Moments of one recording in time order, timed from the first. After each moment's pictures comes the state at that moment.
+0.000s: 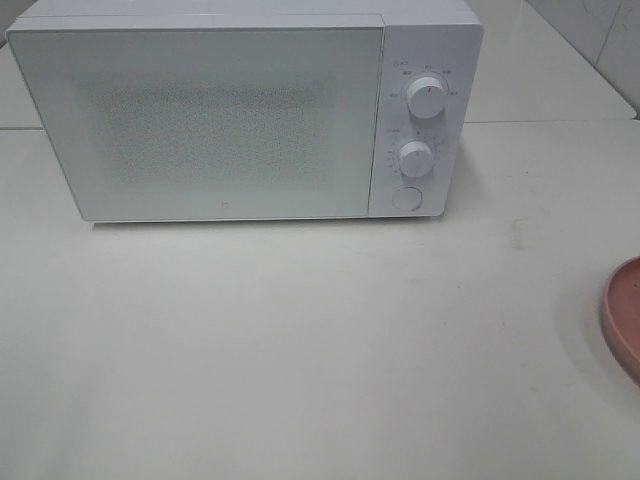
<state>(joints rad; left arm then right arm) -0.02 0.04 -0.50 -0.14 1.04 0.03 0.09 0.21 -0.54 0.00 0.82 0.11</state>
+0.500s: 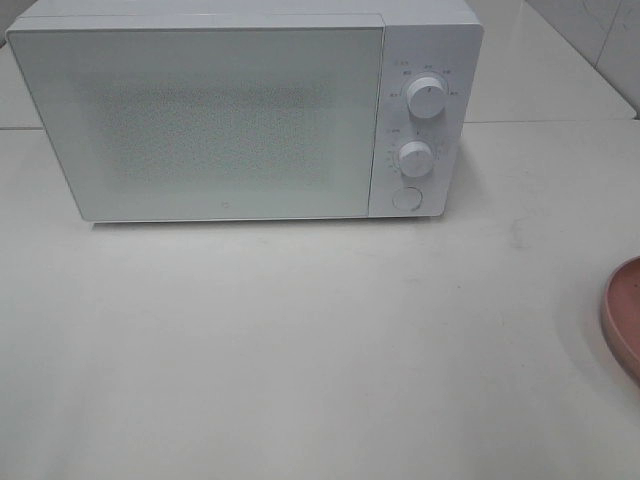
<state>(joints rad) -0.02 0.04 -0.50 -0.14 1.04 0.03 0.09 0.45 -0.45 0.00 0.54 0.11</state>
